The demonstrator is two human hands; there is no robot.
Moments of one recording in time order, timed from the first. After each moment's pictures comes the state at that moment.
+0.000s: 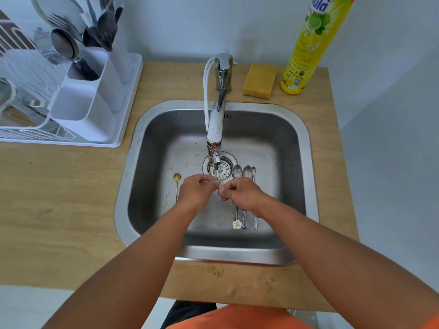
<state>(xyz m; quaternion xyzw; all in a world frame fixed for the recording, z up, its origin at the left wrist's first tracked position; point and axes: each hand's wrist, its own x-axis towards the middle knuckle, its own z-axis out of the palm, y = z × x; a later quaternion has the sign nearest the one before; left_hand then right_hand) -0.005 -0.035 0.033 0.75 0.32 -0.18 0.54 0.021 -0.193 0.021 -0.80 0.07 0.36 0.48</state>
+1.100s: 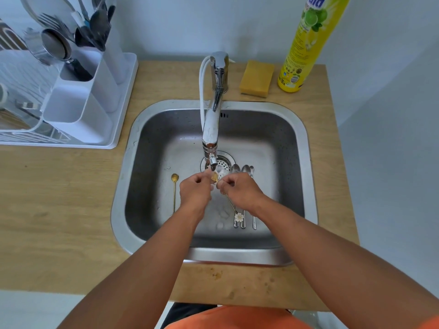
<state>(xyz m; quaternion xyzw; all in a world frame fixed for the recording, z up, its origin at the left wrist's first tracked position) -0.001 -0.053 0.020 0.67 0.41 -0.08 0.62 0.024 -0.187 0.021 -0.82 0.04 0.29 0.49</state>
